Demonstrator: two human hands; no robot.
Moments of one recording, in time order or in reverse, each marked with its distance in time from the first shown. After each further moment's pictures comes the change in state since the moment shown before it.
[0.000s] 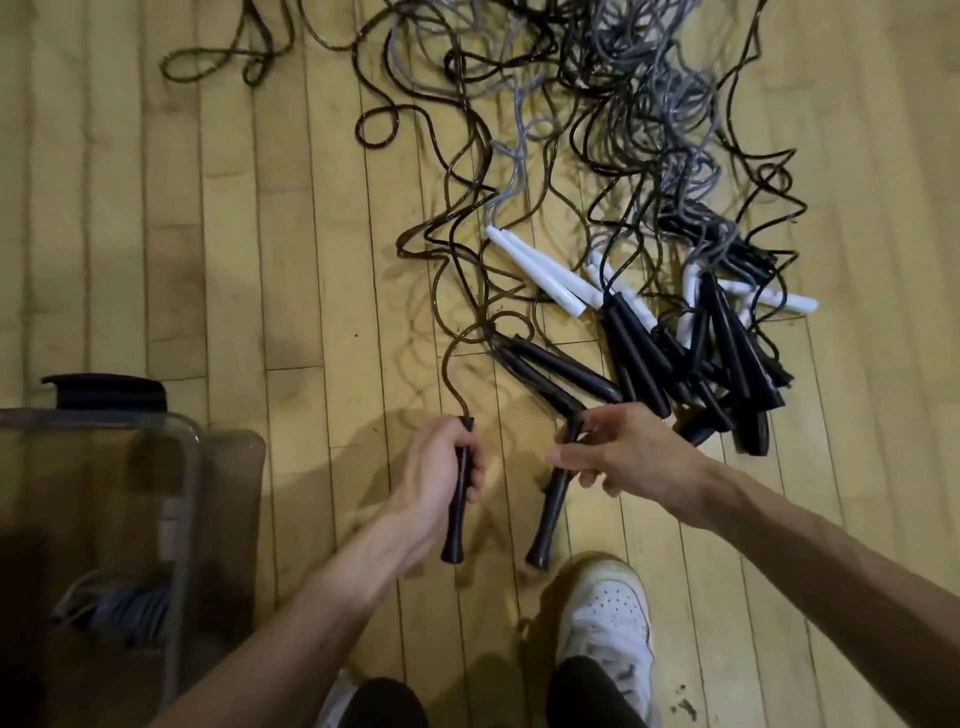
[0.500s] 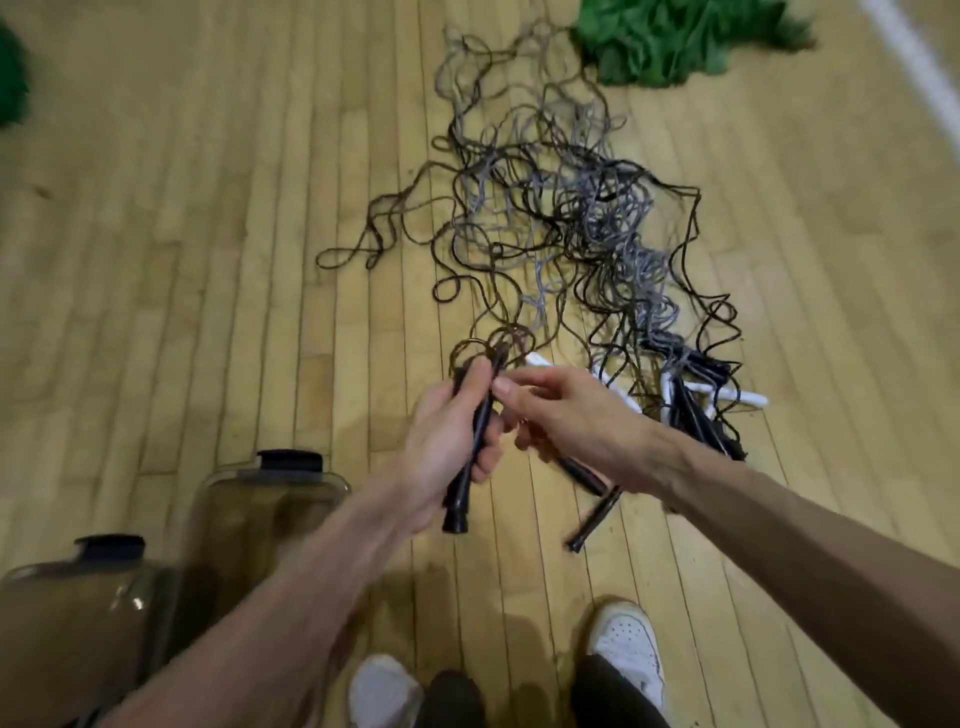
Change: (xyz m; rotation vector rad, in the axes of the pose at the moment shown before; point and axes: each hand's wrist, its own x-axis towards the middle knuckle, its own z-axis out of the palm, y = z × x) left_hand -0.148 0.161 -0.009 0.063 -0.076 0.324; right_hand -0.105 -0.168 0.018 0.141 -0.022 -0.444
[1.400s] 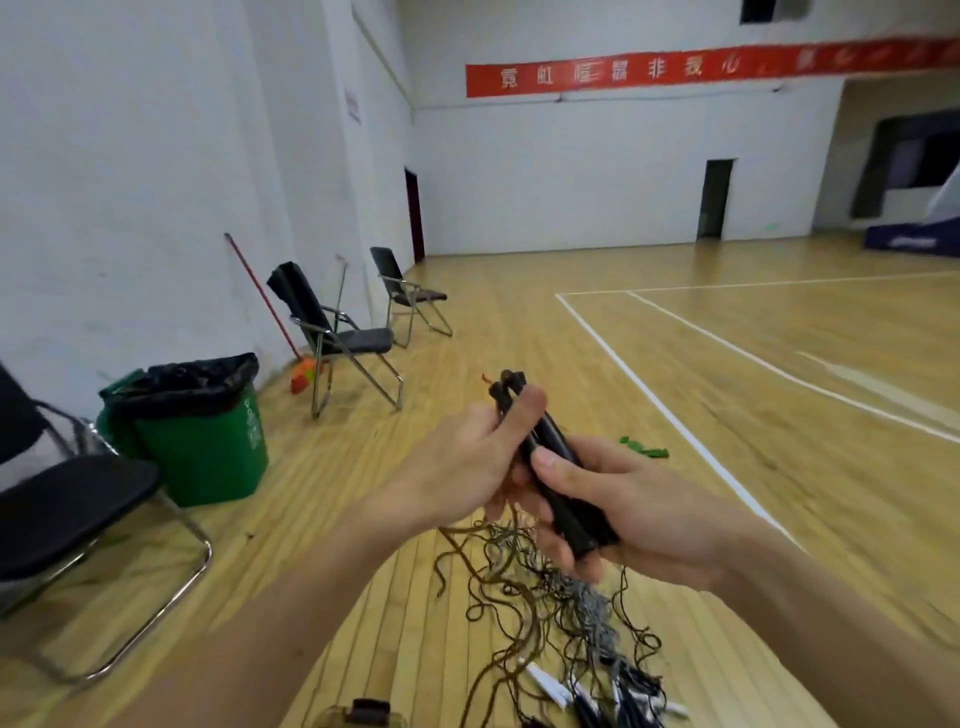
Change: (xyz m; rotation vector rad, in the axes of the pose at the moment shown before) left_hand -0.518 0.279 0.094 0.788 0.086 1.039; right_hand -0.522 -0.326 0.054 0.014 -0.308 -0.599
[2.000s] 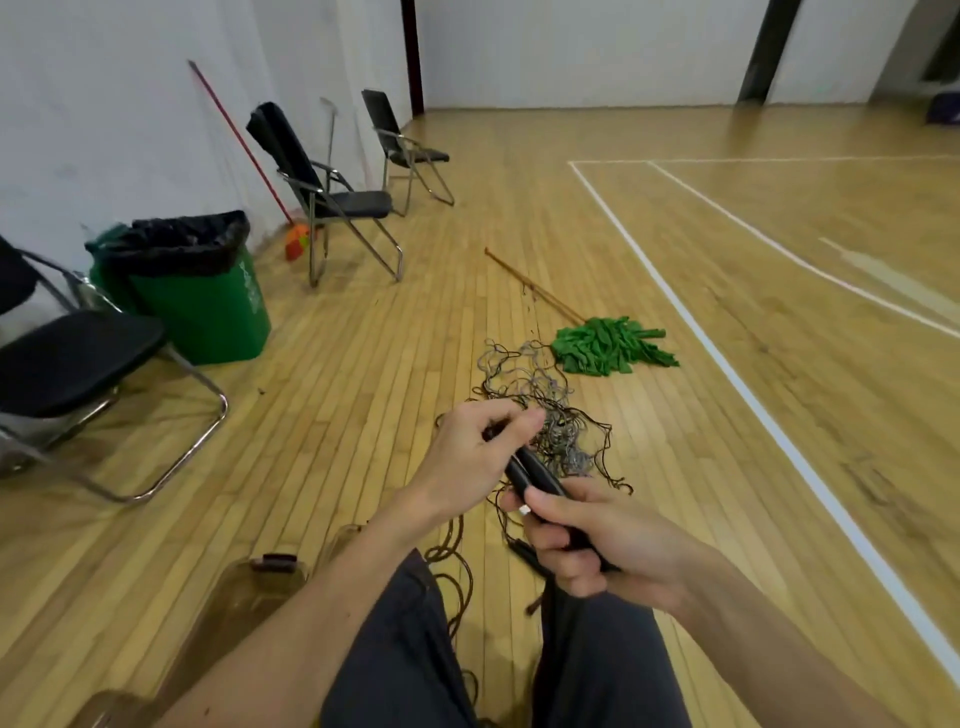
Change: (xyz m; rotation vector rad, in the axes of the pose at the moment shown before) left_hand -0.074 -0.088 0.087 -0.263 0.152 -0.056; right_hand -0.044 0.117 0.035 0.335 0.050 0.428
